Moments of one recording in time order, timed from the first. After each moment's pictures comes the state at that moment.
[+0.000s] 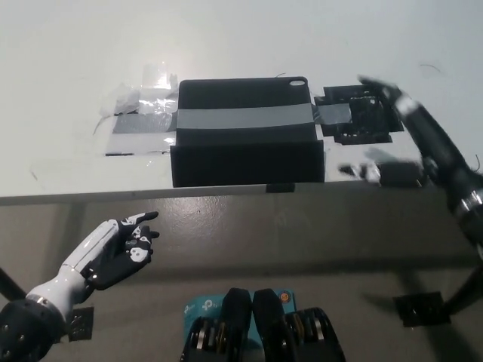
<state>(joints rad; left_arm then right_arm) -0.19 0.42 -0.09 -0.25 -0.04 0.45 -0.28 -0.59 -0.34 0.21 -0.17 -0.14 0.35 0.20</state>
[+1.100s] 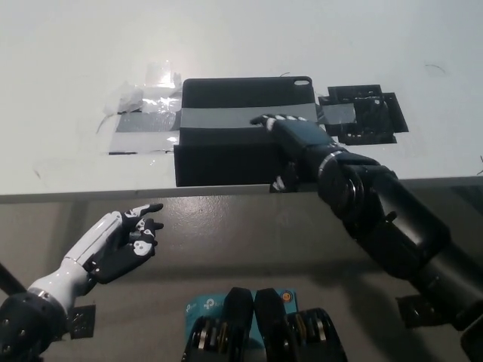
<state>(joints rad) -0.21 0.42 -0.10 -0.27 -0.04 0.46 -0.29 -0.89 -0.21 0.65 0.52 -0.56 0.35 0.24</state>
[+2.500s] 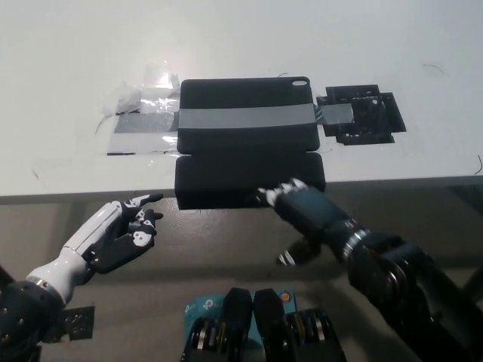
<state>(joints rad) -0.24 0.43 -0.09 -0.26 -0.03 0.46 -0.31 -0.52 -0.28 0.59 0.05 -0.65 0.22 0.36</state>
